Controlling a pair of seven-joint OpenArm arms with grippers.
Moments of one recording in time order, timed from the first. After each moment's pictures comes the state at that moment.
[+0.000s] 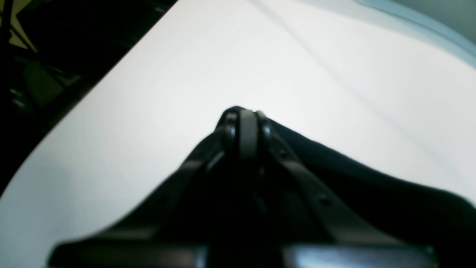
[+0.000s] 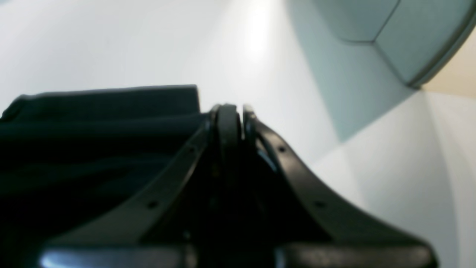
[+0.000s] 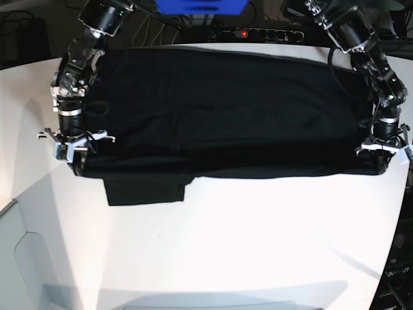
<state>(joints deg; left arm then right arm) 2.7 -15.4 -42.6 82.3 -22.9 -22.8 21.2 -7.2 -5.9 31.4 91.1 -10.5 25.7 -2.8</state>
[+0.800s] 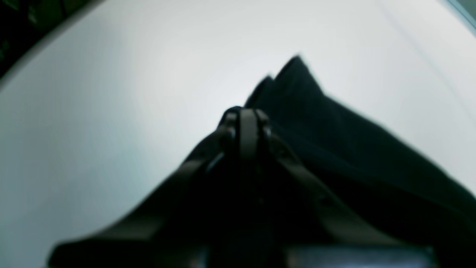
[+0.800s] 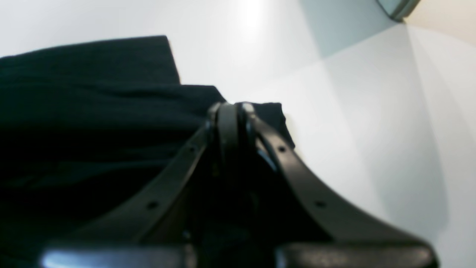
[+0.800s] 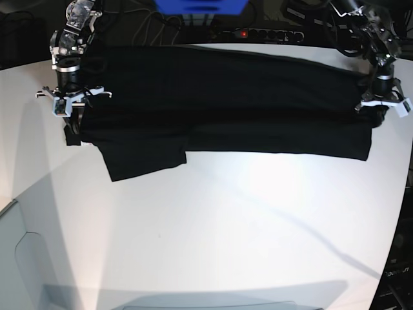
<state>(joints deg) 16.1 -13.6 -45.4 79.6 -32.4 -22.3 20.8 -21.0 -5.3 32.5 91.1 -10.0 25.7 6.9</state>
